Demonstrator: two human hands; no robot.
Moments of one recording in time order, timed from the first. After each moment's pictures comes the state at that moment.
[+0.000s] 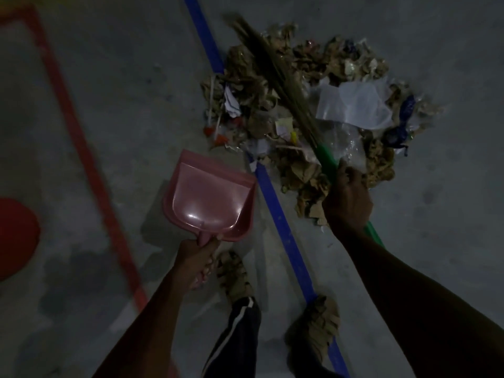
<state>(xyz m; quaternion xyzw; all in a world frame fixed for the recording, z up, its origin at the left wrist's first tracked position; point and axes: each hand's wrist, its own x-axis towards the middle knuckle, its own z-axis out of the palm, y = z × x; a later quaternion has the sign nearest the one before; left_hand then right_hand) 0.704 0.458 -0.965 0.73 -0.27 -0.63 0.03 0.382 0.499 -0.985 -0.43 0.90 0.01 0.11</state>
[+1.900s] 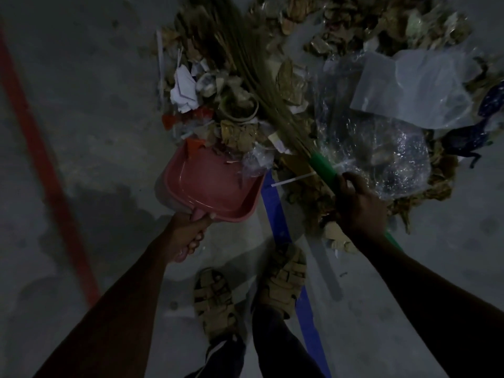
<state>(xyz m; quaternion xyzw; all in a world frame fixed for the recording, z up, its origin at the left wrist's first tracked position) 0.671 0.376 -1.147 0.72 -0.28 -0.63 -0.06 0.315 0.477 -1.160 -0.60 0.77 -0.02 0.19</state>
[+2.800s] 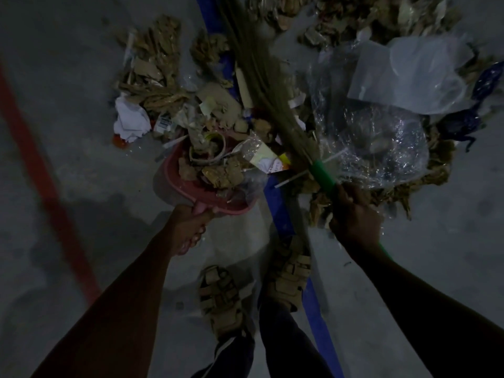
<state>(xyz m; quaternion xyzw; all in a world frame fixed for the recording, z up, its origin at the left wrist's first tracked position) 0.675 0.371 -1.149 0.71 -0.33 -0.62 -0.06 0.353 0.513 -1.156 -0.54 0.82 0.00 0.20</state>
